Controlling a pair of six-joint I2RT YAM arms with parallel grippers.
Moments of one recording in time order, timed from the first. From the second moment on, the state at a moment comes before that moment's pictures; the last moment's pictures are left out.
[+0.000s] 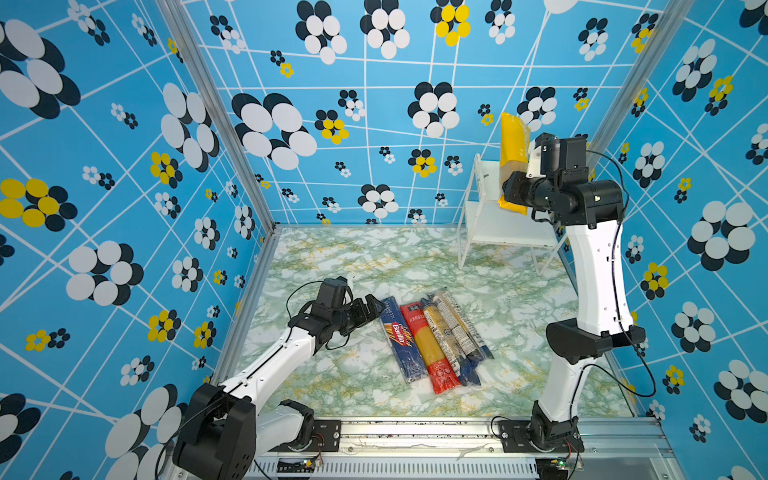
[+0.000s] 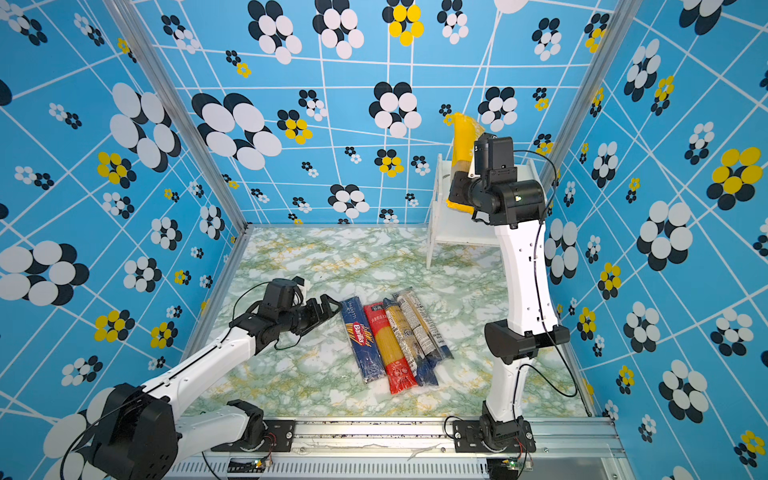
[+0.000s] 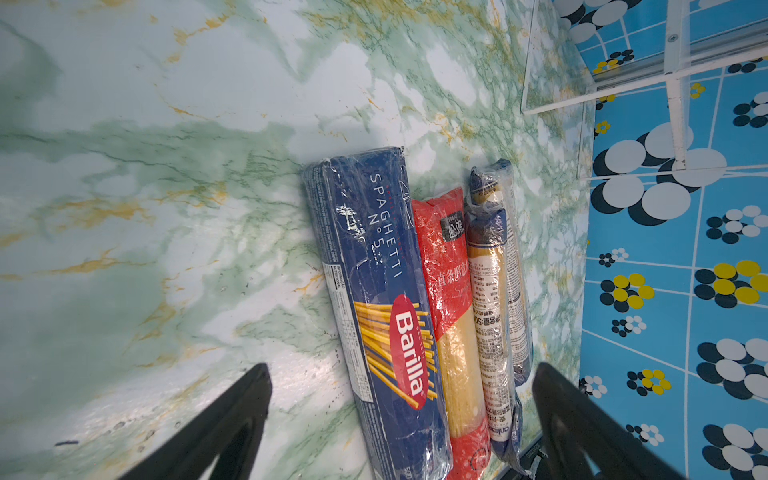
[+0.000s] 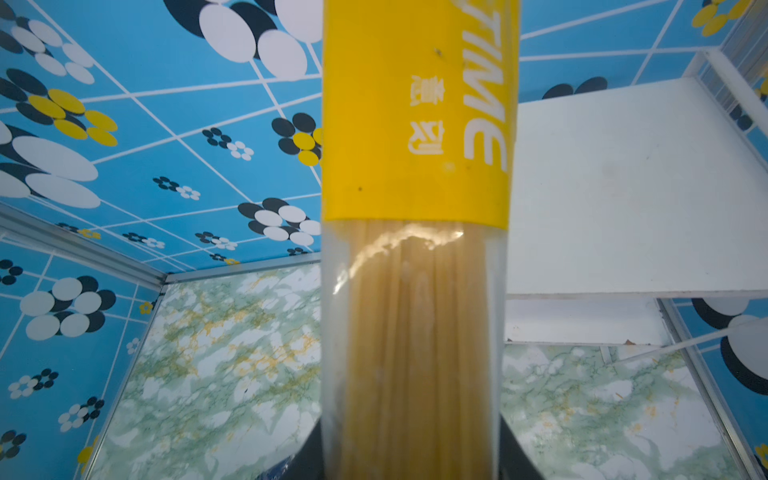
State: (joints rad) left arm -0.36 1.19 0.68 -0.26 0.37 -0.81; right arm 0.23 1.94 2.70 -1.27 0.14 0.30
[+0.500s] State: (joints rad) left arm -0.36 1.19 0.68 -0.27 0.37 -0.81; right arm 0.23 2.06 2.70 -1.10 0.23 0.26
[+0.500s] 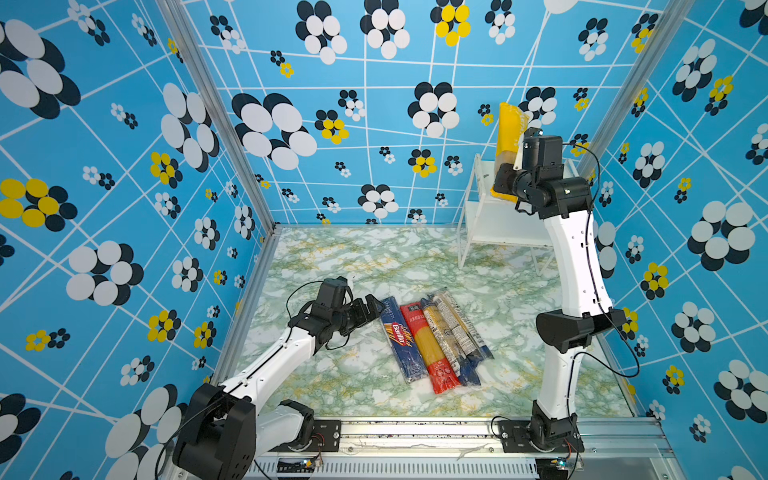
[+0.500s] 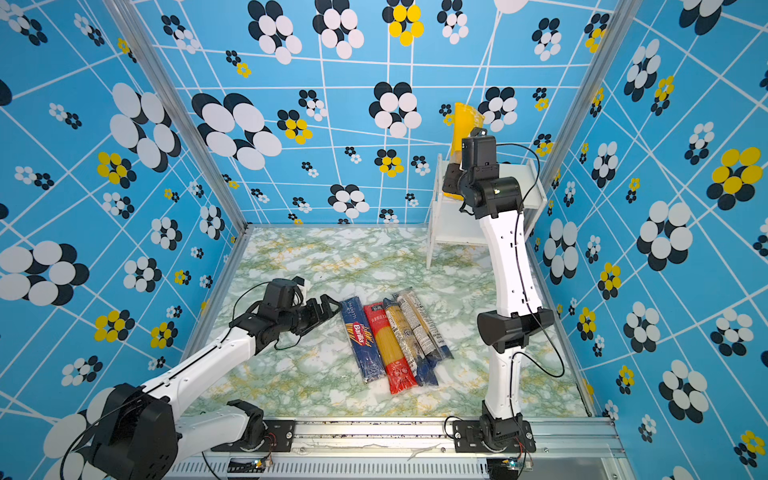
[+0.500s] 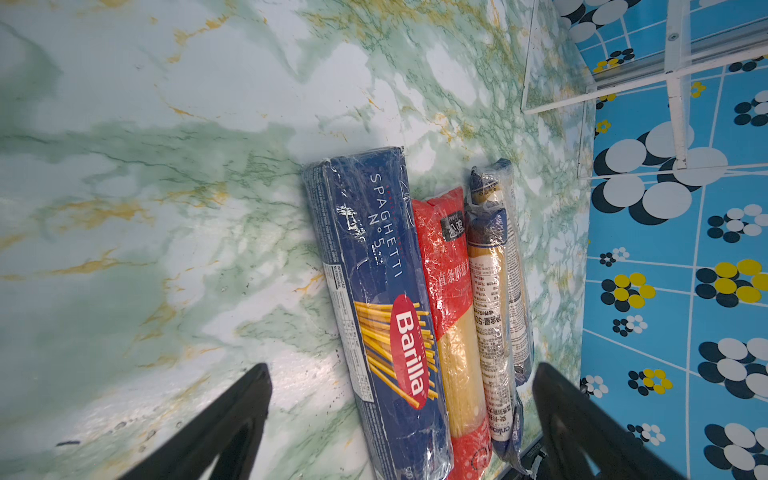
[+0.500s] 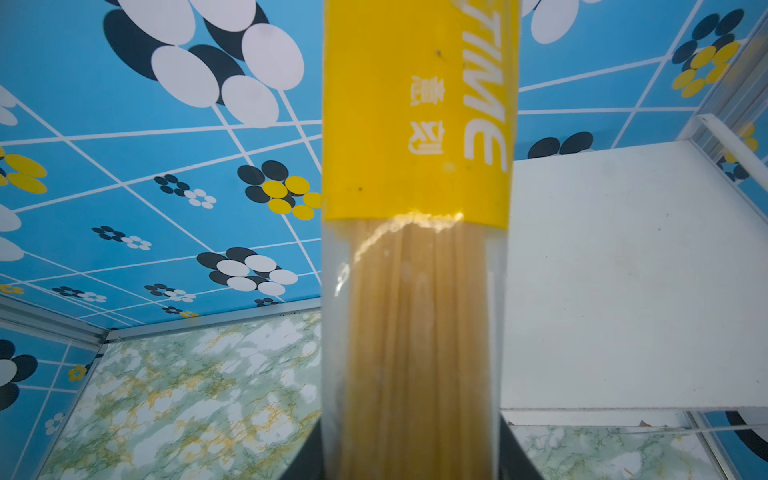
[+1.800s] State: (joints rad) left arm -0.36 1.19 0.68 -0.28 0.37 -0.80; right arm 0.21 2.14 2.69 -1.09 0.28 0.18
